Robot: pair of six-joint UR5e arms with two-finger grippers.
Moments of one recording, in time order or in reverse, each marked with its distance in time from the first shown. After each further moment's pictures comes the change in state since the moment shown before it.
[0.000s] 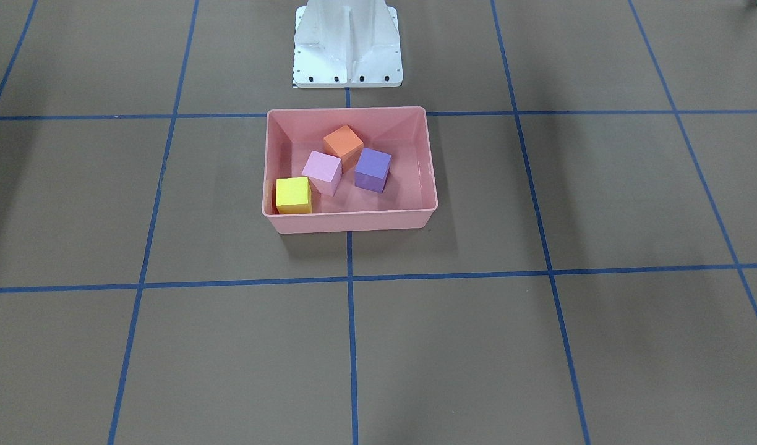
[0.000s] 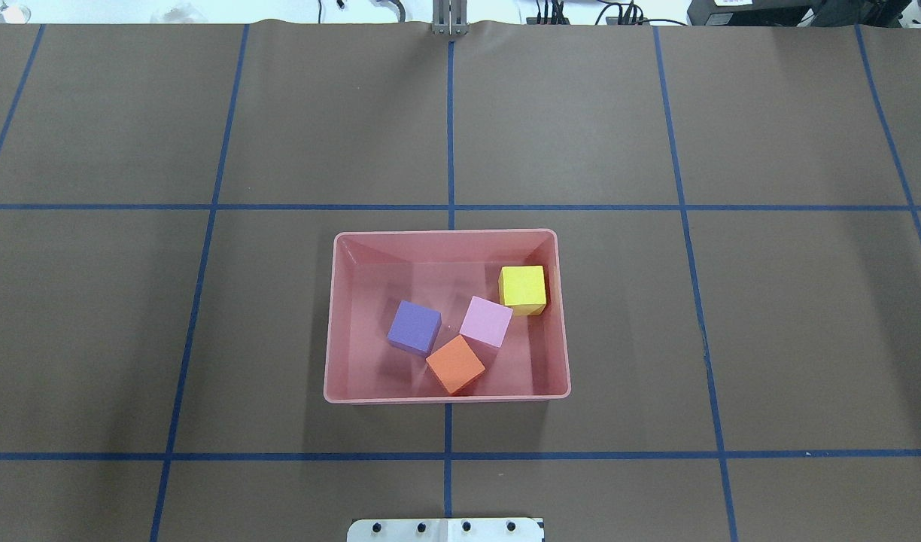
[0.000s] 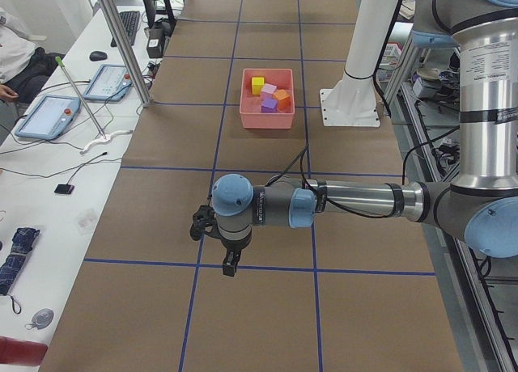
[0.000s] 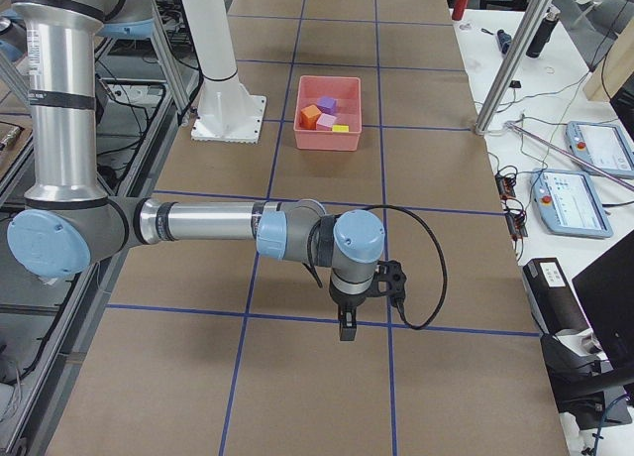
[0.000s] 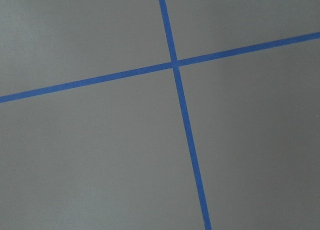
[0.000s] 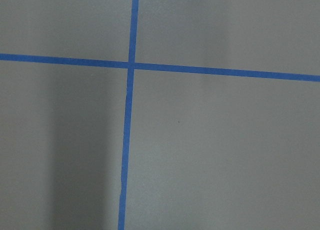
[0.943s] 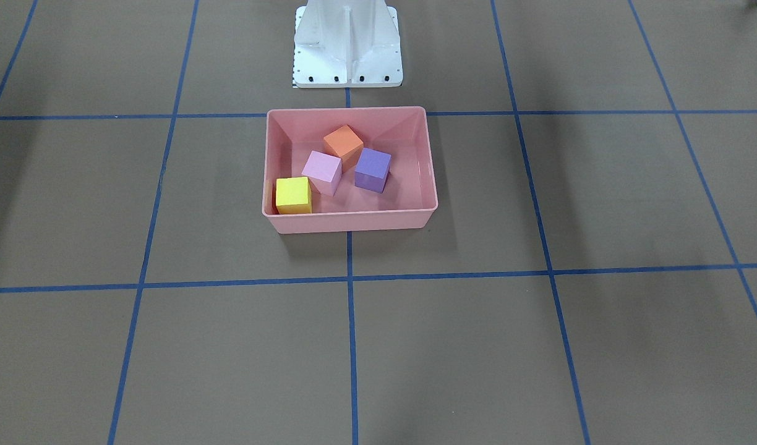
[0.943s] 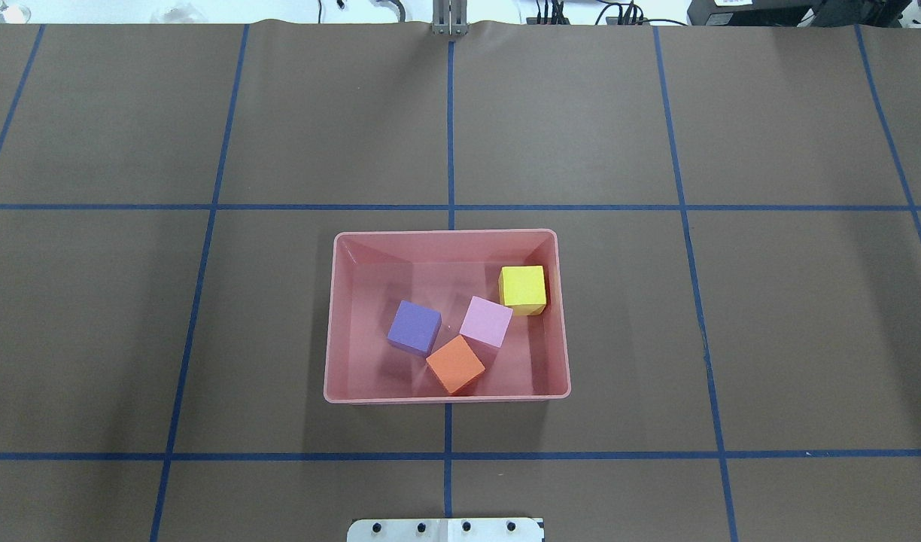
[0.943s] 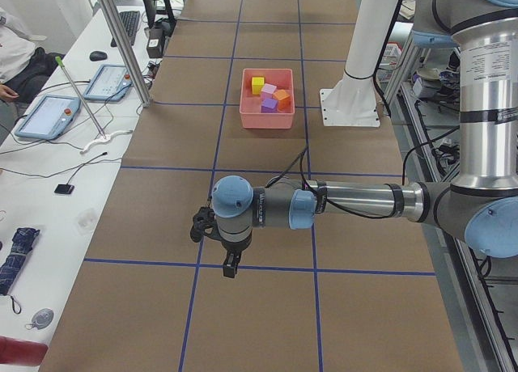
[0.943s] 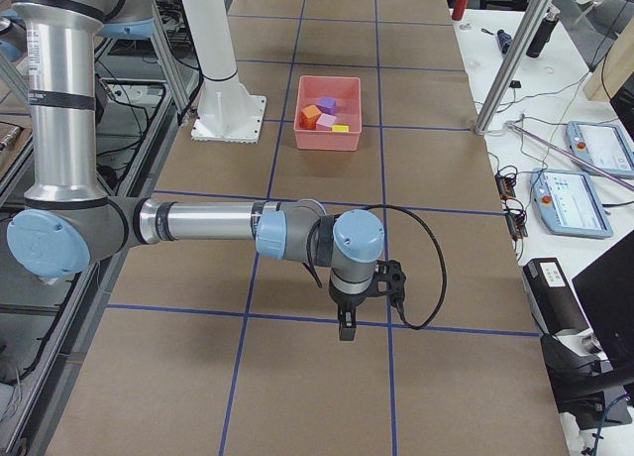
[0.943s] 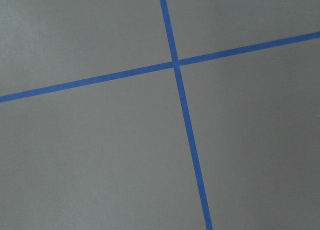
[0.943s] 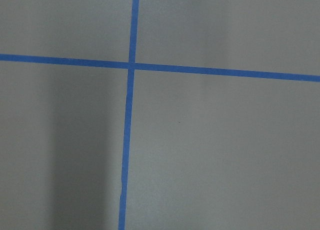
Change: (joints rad) left arm -0.001 0.003 0.009 0.000 0.001 0.001; right arm 0.000 -0.003 0.003 0.000 0.002 0.002
